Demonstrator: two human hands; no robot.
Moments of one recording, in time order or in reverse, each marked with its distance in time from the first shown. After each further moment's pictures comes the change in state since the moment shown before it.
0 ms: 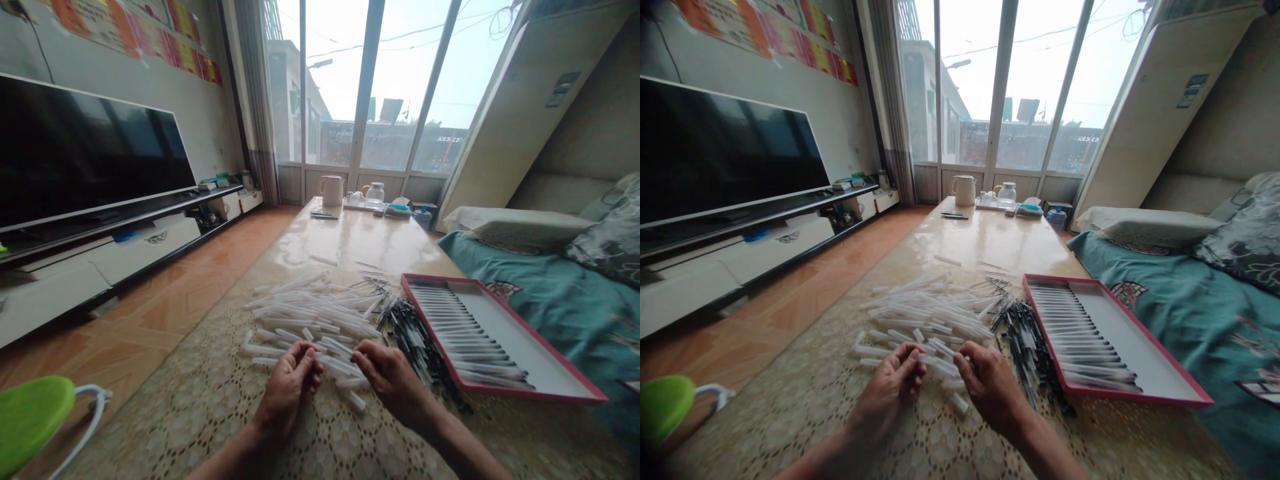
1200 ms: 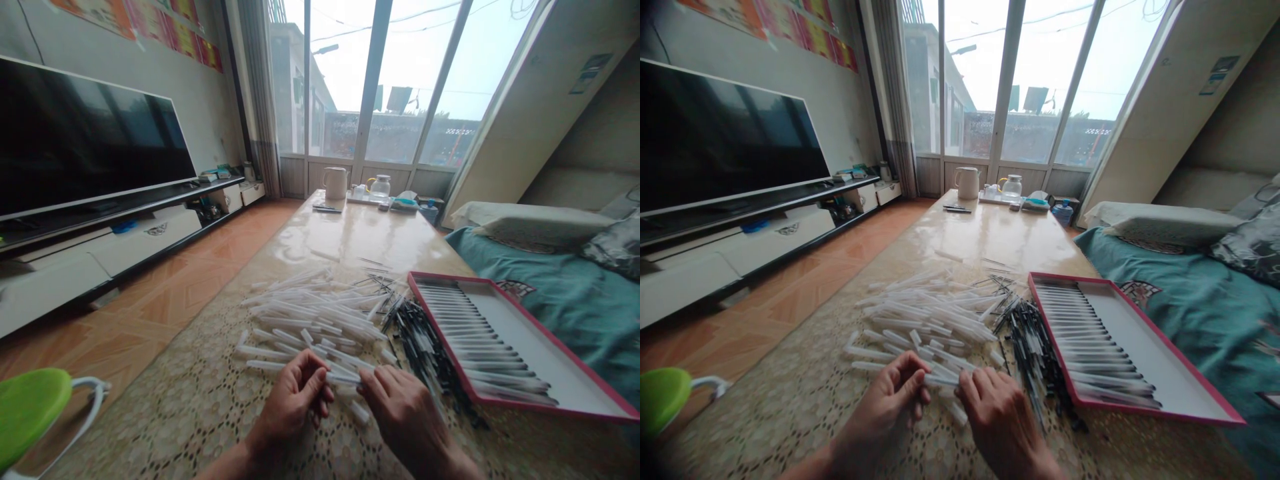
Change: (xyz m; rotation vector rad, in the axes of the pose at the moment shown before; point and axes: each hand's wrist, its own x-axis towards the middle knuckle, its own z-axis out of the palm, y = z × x) left_hand -0.002 -0.005 0.003 0.207 -0.127 -0.017; right_hand -0.019 0.029 0.022 -0.621 0.128 -0.387
